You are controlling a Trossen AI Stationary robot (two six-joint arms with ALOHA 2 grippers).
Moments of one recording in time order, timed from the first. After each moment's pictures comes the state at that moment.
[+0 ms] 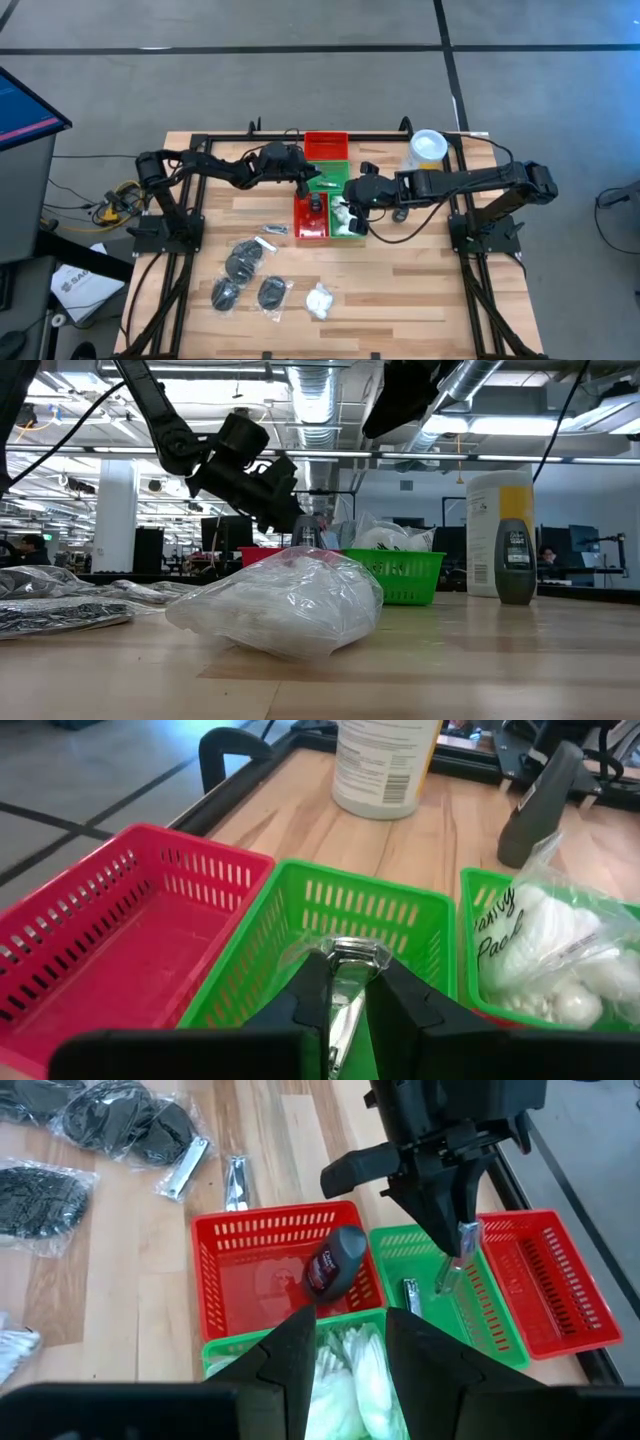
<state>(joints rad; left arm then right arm) 0.46 1.75 0.76 0.59 0.16 0.02 0.05 1.48 1.26 -0.58 0.32 0.05</state>
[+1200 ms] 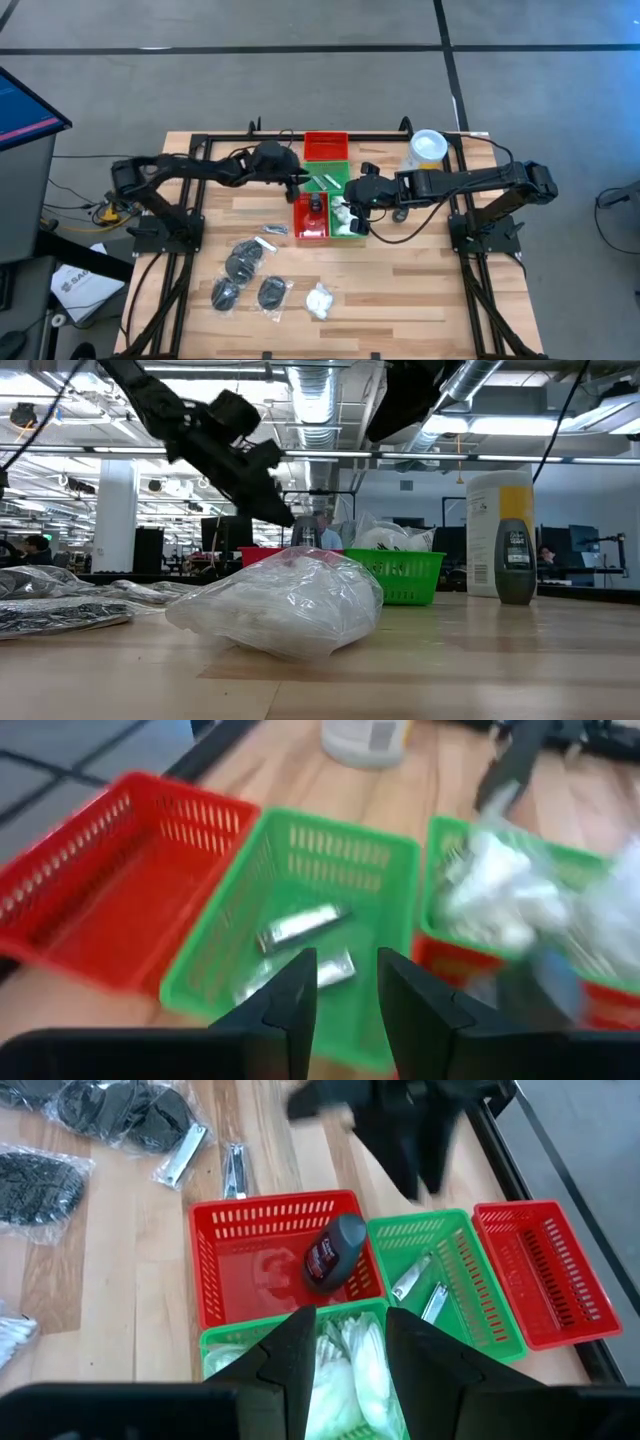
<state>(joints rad) 0.44 1.53 0.76 0.19 0.14 0.03 0.06 1.48 1.26 -0.60 0.32 0.05</state>
